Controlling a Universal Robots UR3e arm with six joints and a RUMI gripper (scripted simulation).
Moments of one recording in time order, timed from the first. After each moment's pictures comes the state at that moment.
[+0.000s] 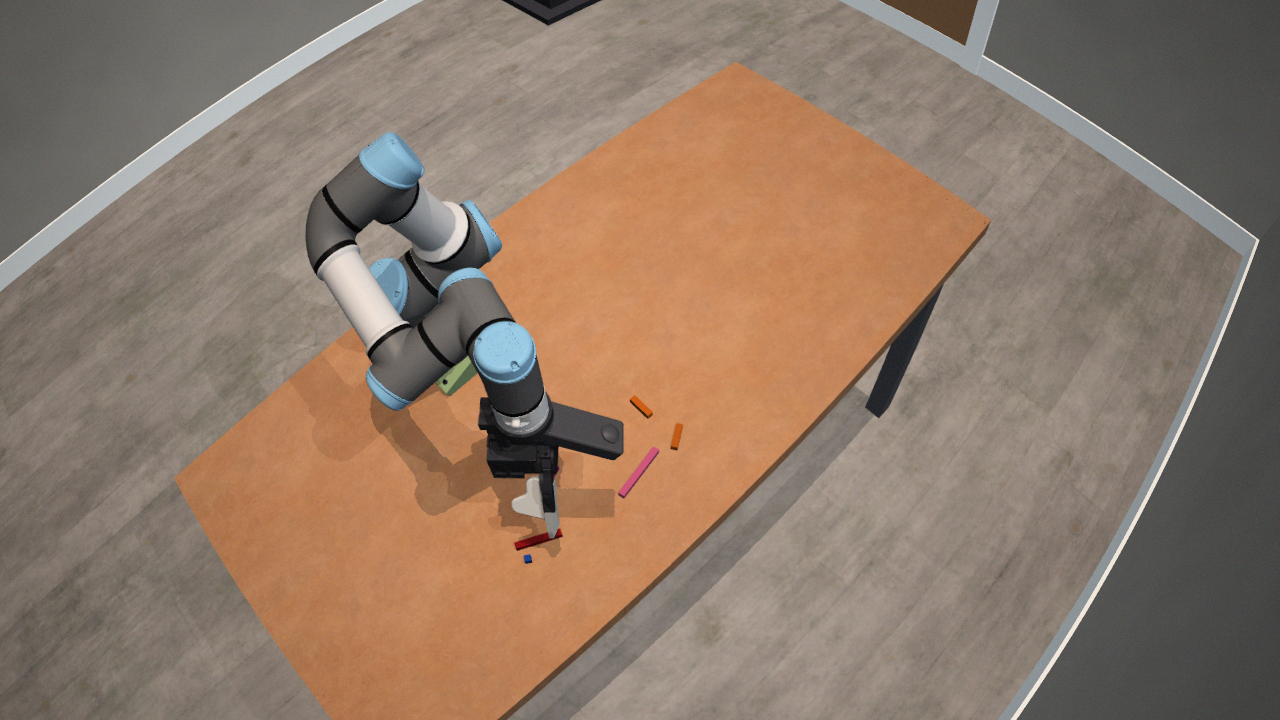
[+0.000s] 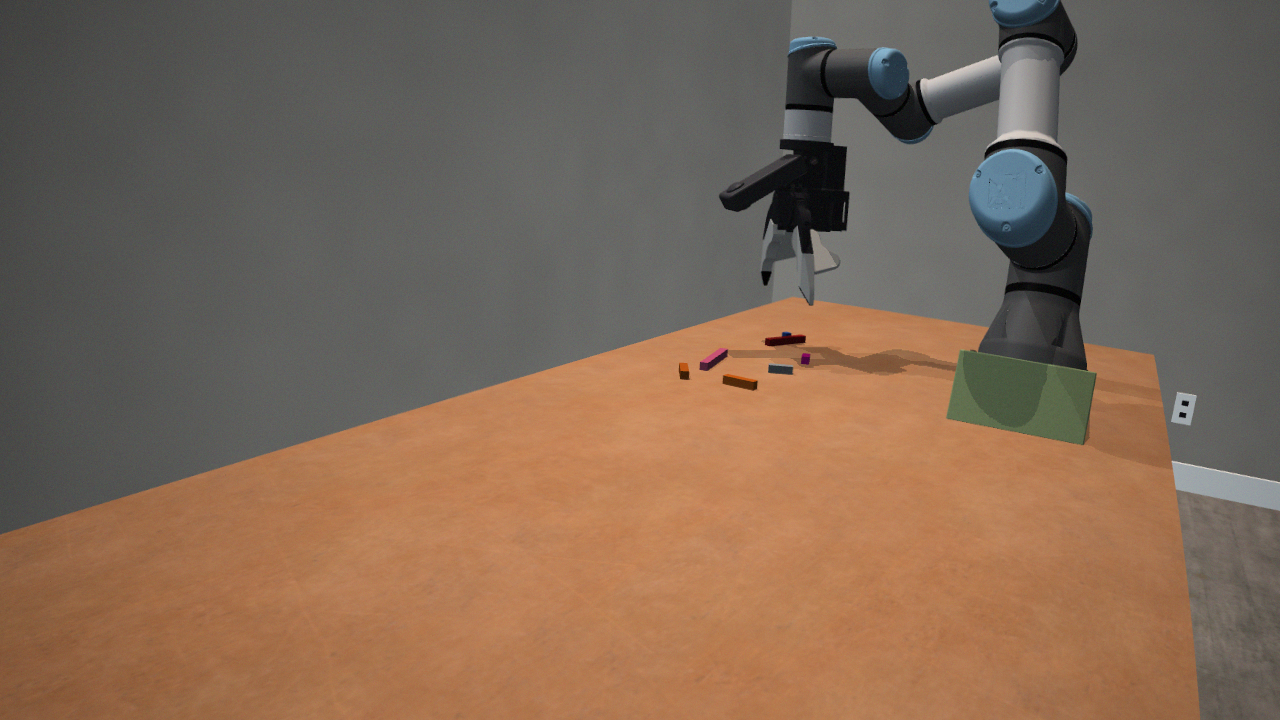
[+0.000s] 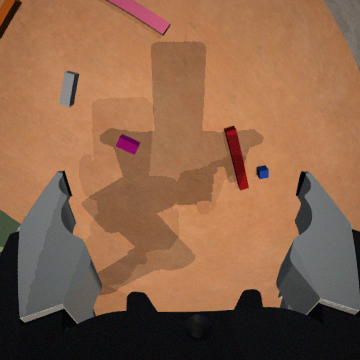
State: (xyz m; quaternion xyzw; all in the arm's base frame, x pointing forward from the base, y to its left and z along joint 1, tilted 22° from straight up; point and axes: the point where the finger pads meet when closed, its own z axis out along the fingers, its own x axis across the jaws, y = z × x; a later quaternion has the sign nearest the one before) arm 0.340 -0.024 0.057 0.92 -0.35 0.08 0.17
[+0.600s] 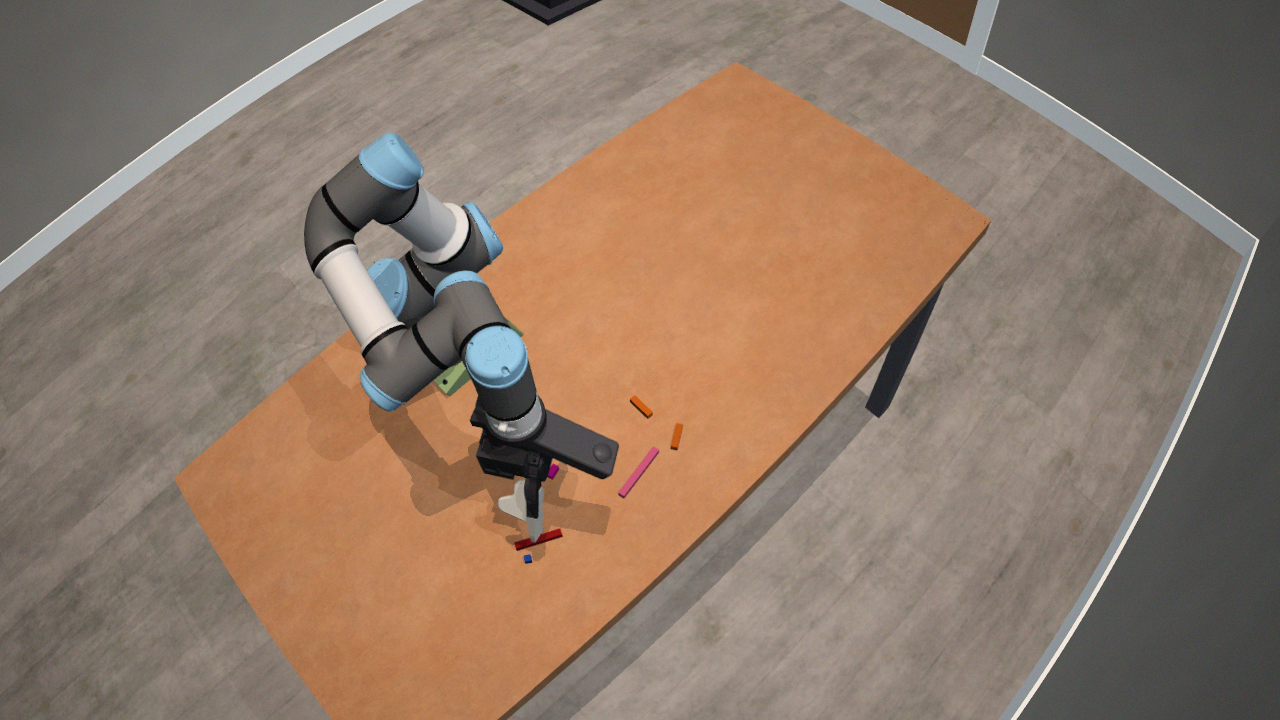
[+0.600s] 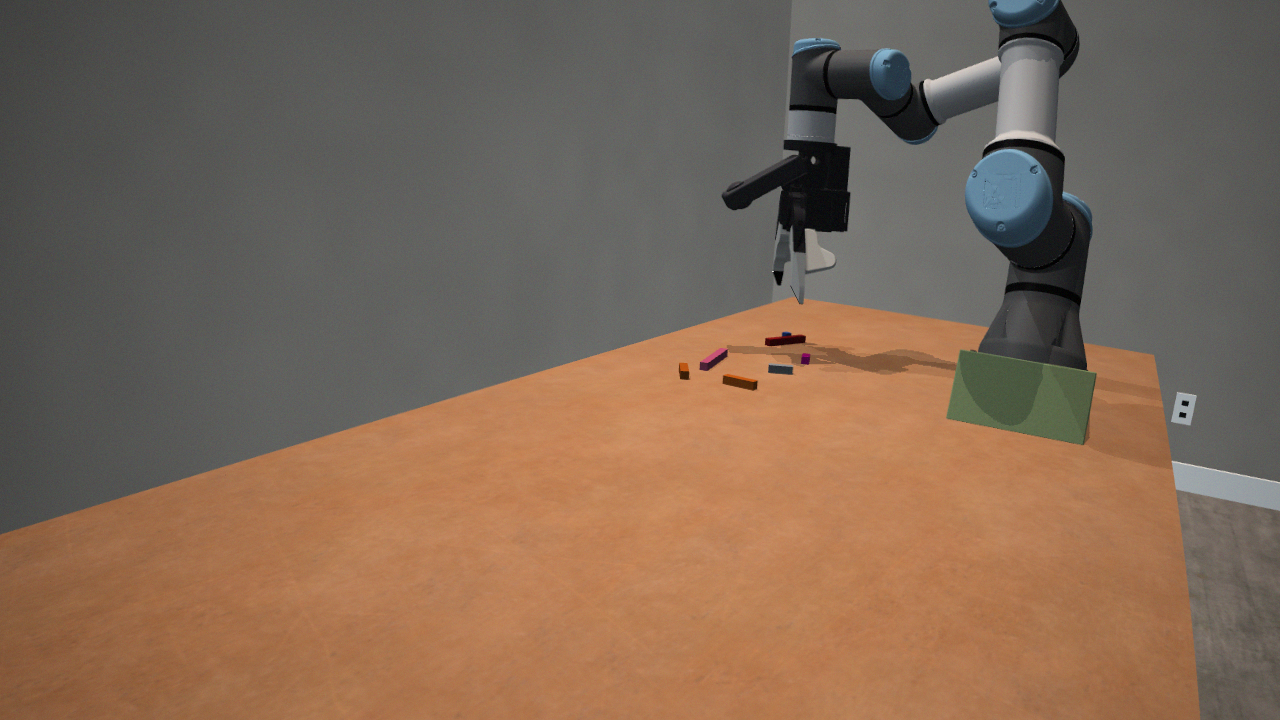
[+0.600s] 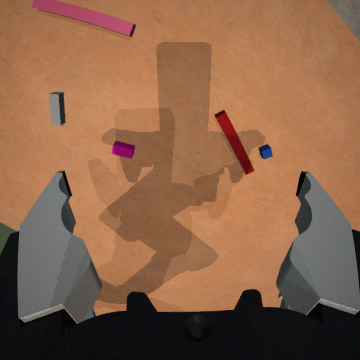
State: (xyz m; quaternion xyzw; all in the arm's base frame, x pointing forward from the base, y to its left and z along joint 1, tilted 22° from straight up) arm 0.341 -0.035 0.061 0.87 -0.45 0.10 0.16
